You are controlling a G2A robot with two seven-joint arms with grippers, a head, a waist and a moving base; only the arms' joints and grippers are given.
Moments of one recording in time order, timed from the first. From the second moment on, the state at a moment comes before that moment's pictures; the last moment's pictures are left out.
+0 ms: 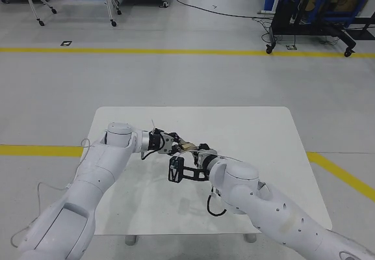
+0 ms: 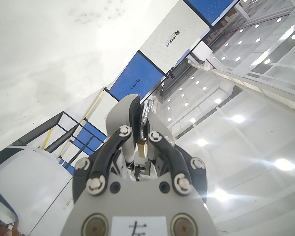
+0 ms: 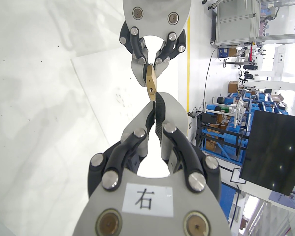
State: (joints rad) left arm 0.65 -1.36 -0.88 -0.66 -0.57 0.51 -1.15; right arm -1.08 -1.16 0.75 -1.95 -1.77 -0.53 0.94
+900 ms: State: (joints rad) left arm 0.66 -1.35 -0.87 -0.69 -0.57 0.52 -1.15; right arm -1.09 -1.19 0.76 -1.94 -1.80 -0.59 0.90
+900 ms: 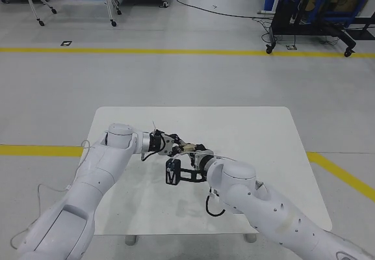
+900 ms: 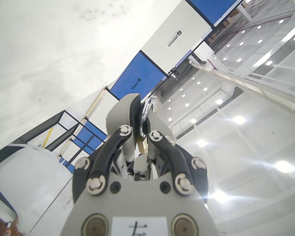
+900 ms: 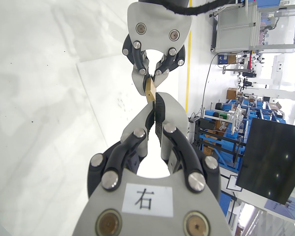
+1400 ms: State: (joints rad) left arm 0.66 -1.35 -0.87 -0.68 -0.57 0.52 -1.17; right arm -1.09 -1.20 0.77 -1.92 -1.81 -0.62 0.89
